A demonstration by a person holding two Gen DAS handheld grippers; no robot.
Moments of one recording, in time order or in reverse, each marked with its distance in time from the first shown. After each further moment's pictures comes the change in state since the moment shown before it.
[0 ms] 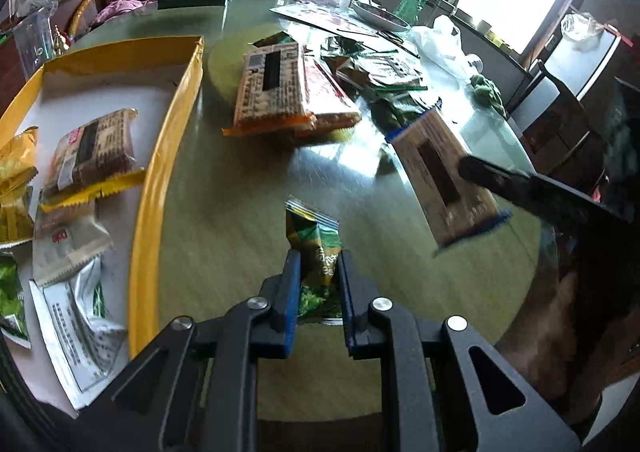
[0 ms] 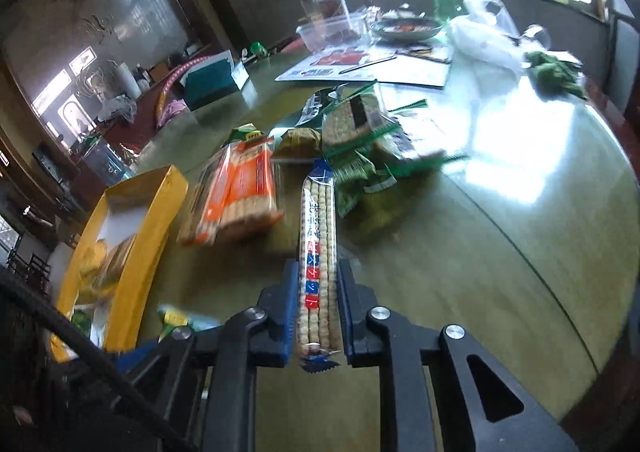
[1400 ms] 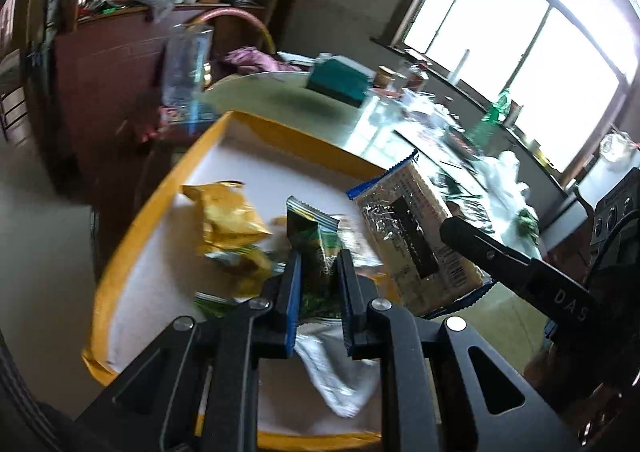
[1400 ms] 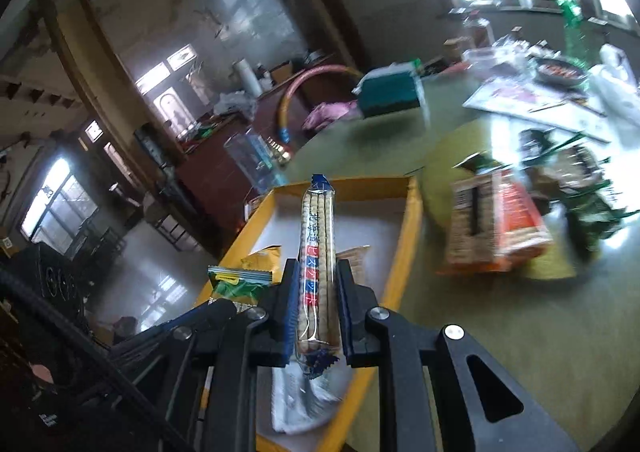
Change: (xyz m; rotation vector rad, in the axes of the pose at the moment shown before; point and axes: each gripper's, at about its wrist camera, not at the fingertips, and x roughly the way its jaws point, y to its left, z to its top) left arm -0.114 0.156 0.014 -0.288 -0.279 0.114; right arm 0.012 0.193 0.002 -0.143 -0.045 0.358
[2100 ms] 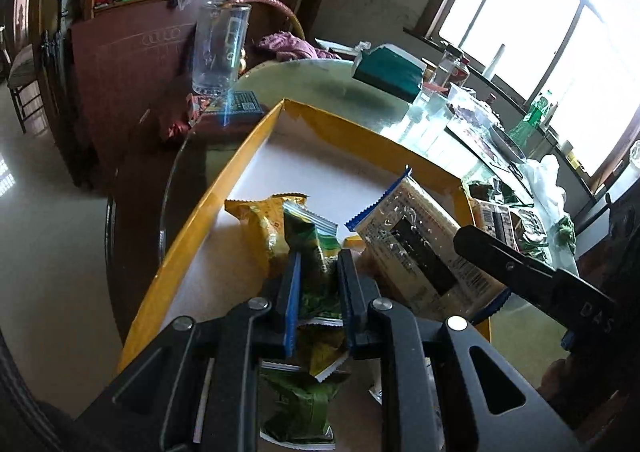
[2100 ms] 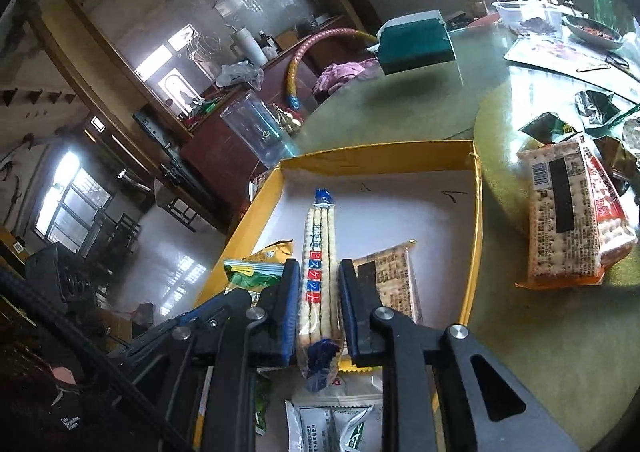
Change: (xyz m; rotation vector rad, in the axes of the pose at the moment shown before) left arm 0.038 0.040 0.013 -0.016 0.020 0.092; right arm 0.073 0.007 0.005 0.040 0.106 0.055
